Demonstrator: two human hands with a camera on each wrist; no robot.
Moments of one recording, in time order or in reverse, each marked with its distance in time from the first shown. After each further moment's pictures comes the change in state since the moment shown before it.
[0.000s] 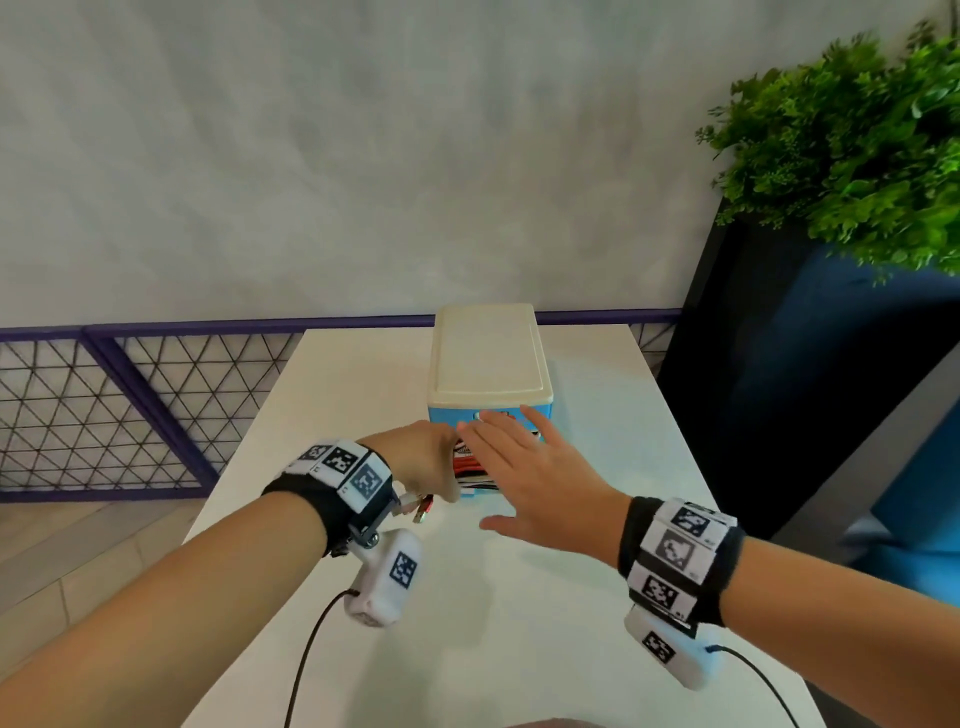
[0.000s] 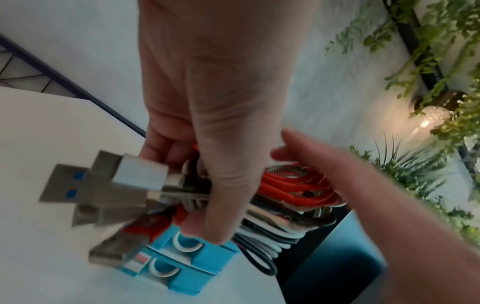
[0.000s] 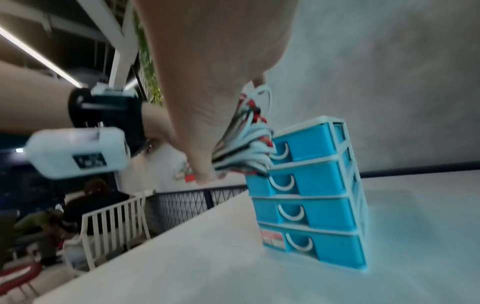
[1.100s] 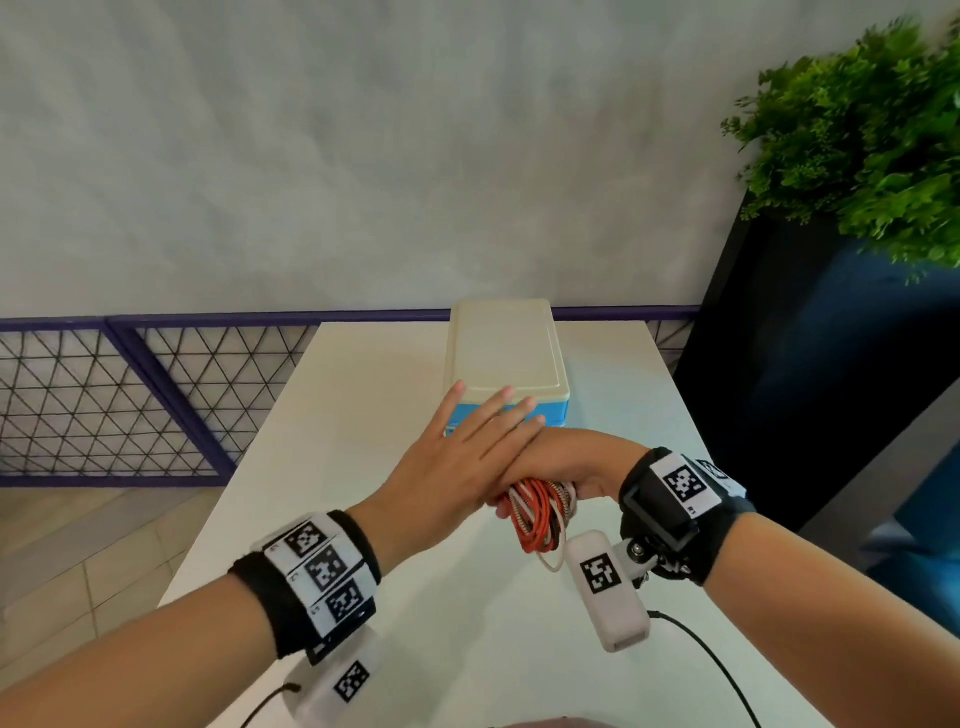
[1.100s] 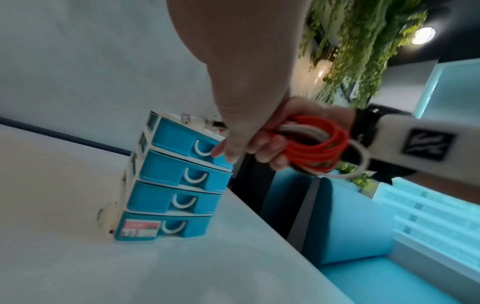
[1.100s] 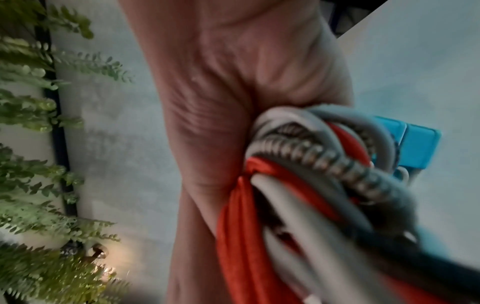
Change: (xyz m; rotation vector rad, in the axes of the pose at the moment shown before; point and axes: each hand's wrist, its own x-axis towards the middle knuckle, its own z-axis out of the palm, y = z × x) left_hand -0.037 0.003 0.040 0.562 0.783 0.450; right_hand 0.040 0.010 -0.034 1.544 -0.684 0.698
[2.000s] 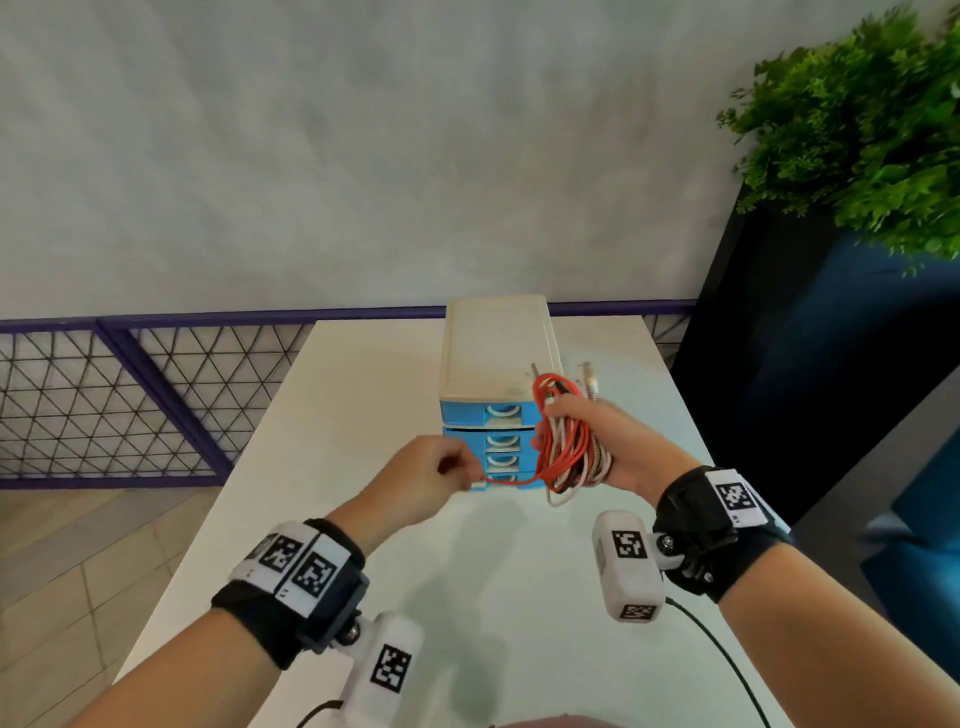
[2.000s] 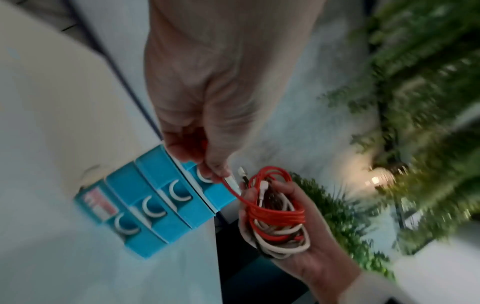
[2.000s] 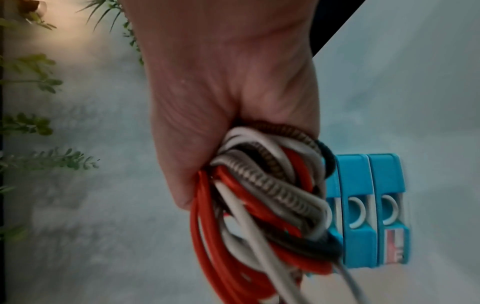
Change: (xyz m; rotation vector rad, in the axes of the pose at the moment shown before) left_hand -0.002 -0.009 0.006 -1.118 -0.253 -0.762; right_hand -0.002 0.037 -0.043 0.640 0.308 -0.174
